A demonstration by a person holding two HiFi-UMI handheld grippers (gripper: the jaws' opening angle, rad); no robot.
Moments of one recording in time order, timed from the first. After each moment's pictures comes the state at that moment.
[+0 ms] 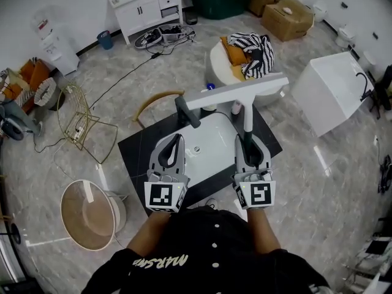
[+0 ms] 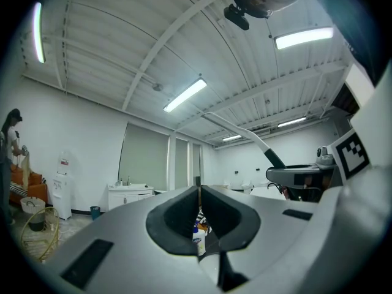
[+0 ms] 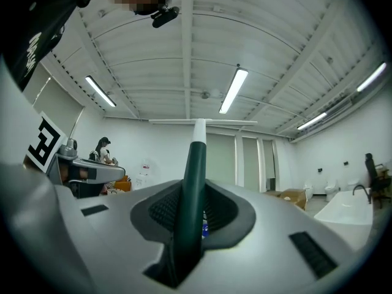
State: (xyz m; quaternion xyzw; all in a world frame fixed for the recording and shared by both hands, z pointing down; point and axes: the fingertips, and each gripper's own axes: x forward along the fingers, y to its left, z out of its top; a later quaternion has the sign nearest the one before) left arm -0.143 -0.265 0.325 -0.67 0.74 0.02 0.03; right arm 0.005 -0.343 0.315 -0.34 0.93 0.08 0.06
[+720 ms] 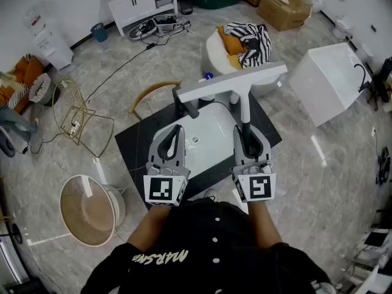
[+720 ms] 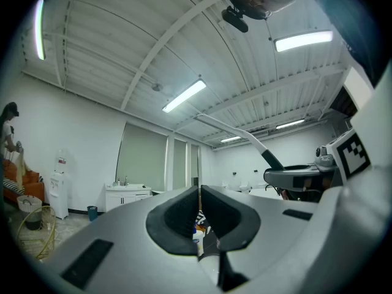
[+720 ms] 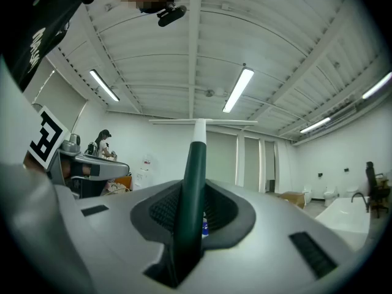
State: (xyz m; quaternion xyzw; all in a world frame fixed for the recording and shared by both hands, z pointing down) left arm -0.142 -0.267 0.326 -0.68 0.73 0.02 0.02; right arm -0.004 -0.336 0.314 -0.34 0.94 0.08 0.04
